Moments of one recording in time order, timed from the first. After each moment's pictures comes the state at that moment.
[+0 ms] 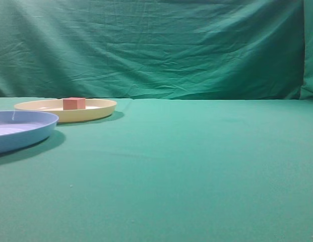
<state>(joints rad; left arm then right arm) -0.19 -0.01 0.02 0.18 0.36 -0.07 0.73 1.38 -1.53 -0.18 1.07 0.08</state>
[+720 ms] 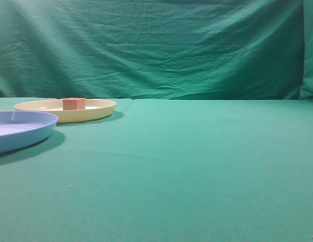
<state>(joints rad) -0.19 -0.01 0.02 0.18 0.36 -0.07 0.72 0.73 -0.90 -0.16 0.94 0.08</state>
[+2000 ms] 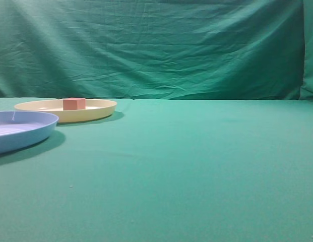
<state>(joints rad) -0.19 -0.01 0.02 0.18 0.36 -0.07 0.08 -0.01 0.03 -0.11 0.38 0.07</state>
